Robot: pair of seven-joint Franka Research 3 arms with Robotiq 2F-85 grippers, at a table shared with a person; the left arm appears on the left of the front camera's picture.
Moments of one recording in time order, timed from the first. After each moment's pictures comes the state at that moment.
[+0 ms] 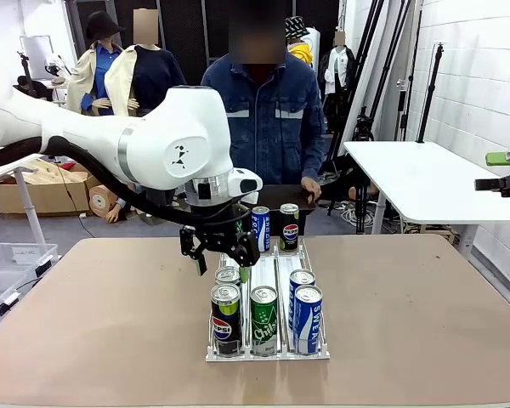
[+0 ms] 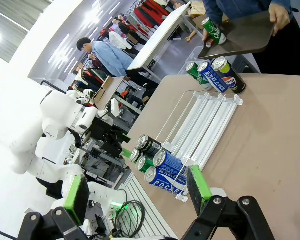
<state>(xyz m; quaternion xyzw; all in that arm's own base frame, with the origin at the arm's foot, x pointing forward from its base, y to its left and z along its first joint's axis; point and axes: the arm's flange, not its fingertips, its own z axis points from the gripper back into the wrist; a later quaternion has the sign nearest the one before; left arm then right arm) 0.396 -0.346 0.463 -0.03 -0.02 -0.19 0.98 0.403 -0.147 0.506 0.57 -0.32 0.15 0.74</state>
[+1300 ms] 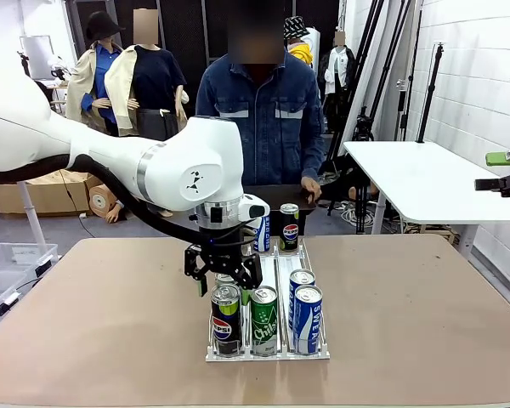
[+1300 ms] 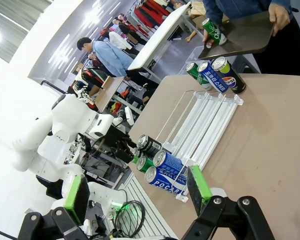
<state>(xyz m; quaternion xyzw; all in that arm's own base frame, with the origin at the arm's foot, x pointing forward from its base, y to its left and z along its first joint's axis) 0.400 -0.356 0.420 0.00 0.02 -0.18 0.98 0.403 -0.147 0.506 0.57 -0.32 0.15 0.74</state>
